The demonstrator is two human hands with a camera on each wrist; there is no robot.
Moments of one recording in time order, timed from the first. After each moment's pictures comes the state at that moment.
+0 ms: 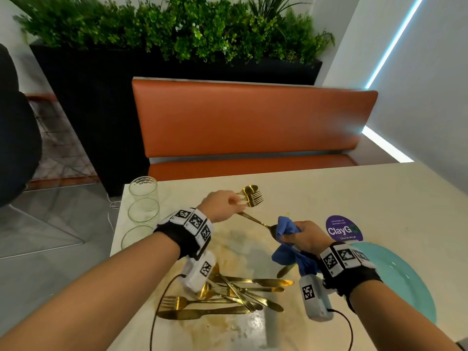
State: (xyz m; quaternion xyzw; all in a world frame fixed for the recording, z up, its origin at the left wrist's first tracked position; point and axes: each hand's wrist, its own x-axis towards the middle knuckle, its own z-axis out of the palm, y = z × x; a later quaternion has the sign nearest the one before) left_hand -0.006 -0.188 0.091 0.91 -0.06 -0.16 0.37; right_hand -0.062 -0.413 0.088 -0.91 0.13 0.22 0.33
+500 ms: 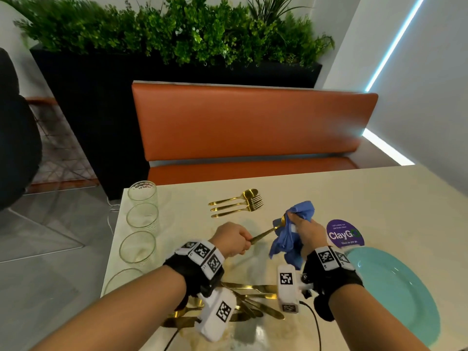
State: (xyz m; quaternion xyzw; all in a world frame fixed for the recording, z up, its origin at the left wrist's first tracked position) left_hand -0.051 -0.219 0.072 0.85 0.03 -0.26 0.47; right_hand -0.042 -0.404 0.073 -0.69 0.37 0.03 0.62
